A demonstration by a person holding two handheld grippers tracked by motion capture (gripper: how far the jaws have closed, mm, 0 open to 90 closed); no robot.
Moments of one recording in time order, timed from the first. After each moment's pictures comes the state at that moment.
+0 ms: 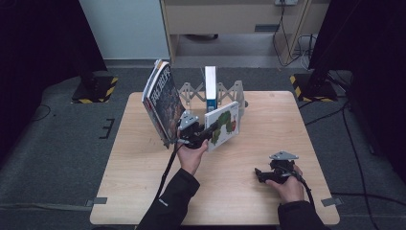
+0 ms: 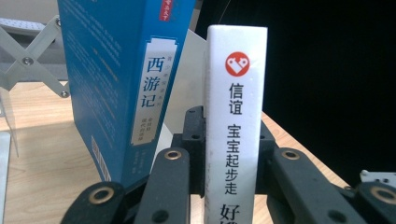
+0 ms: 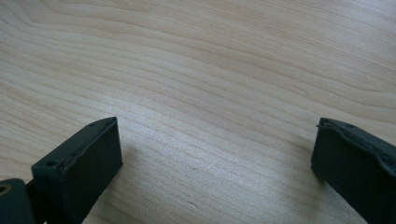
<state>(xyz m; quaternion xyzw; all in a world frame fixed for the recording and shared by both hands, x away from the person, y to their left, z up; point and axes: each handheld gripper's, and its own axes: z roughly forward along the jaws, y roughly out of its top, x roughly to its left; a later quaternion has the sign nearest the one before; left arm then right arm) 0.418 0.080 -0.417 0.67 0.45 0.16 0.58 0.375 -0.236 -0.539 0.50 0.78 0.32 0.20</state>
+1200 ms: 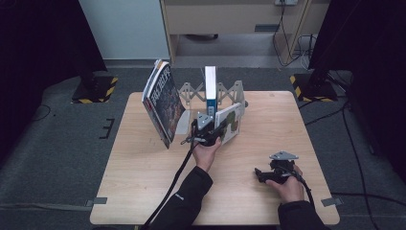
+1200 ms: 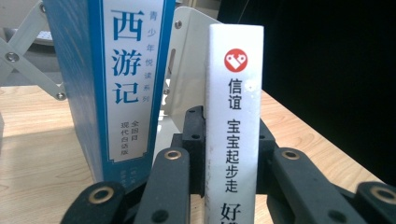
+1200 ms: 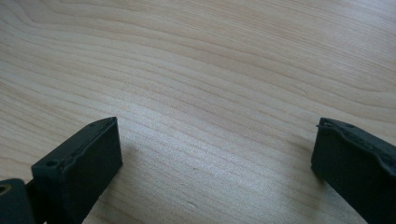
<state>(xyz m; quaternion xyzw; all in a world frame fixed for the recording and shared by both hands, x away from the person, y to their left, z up) 0.444 0.042 -0.450 0.66 0.46 0.21 0.56 0.375 -0.236 -0.539 0.50 0.78 0.32 0.20</state>
